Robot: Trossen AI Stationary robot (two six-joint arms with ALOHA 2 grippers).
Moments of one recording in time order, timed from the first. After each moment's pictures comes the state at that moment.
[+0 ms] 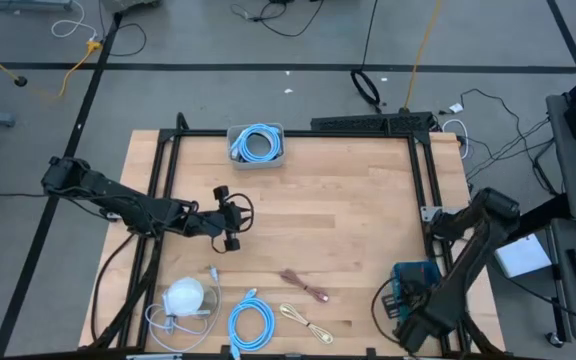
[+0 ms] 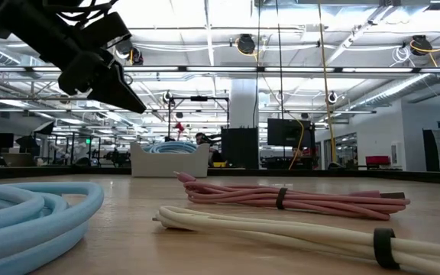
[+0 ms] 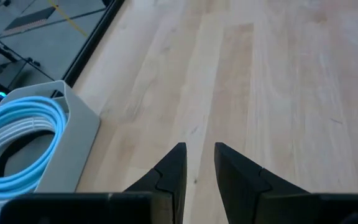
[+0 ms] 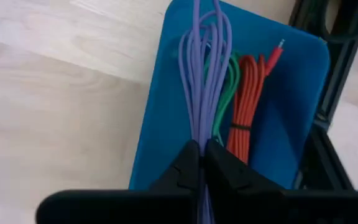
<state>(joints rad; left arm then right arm) -0.23 1.19 0.54 -0.01 -0.55 -0.01 0.98 1.70 1.31 -1.46 -0.01 2.23</state>
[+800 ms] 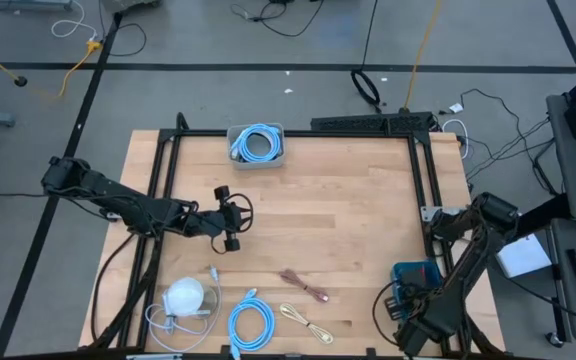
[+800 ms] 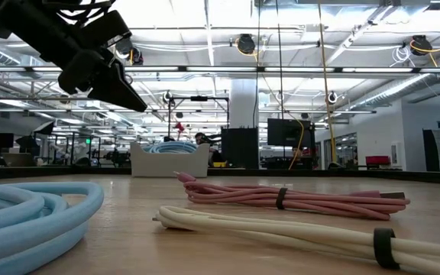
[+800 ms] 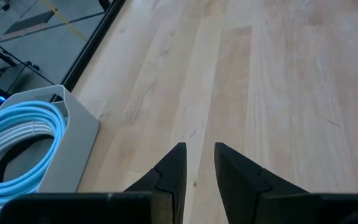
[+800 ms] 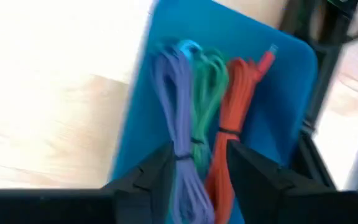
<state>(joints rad) -0.23 1.19 0.54 0.00 -0.54 0.00 1.00 1.74 1.31 -1.49 -0.01 2.20</state>
